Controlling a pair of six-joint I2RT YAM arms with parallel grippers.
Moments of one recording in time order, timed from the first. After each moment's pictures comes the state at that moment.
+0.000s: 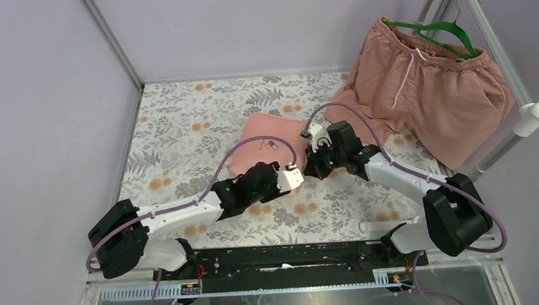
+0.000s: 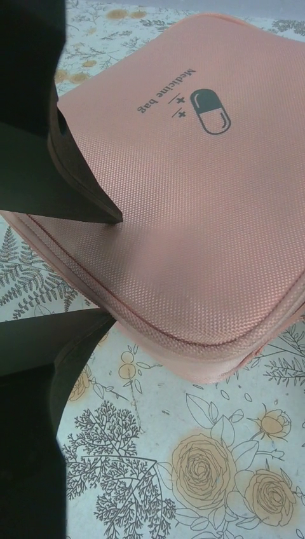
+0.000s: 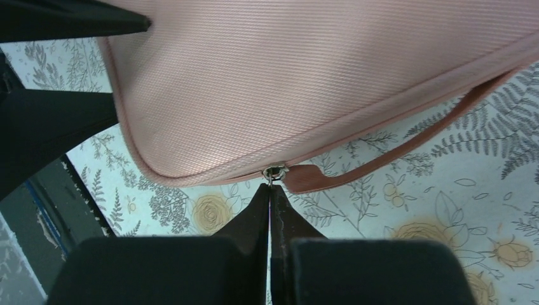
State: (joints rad) left arm -0.99 1.33 0.71 -0.08 -0.20 0.44; right arm 0.51 1.38 0.77 -0.19 -0.48 -0.05
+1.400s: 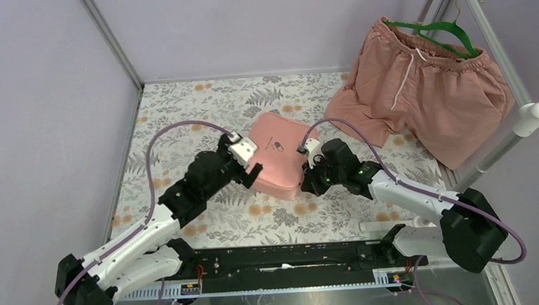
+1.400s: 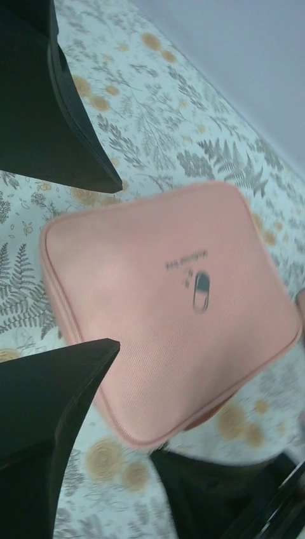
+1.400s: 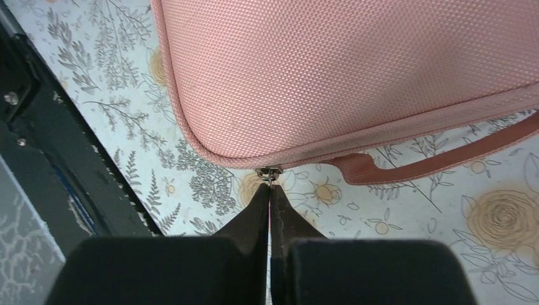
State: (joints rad) left arm -0.81 0.93 0.66 -0.06 -0.07 0.28; right arm 0.68 1.24 0.65 -0.18 -0.36 0.12
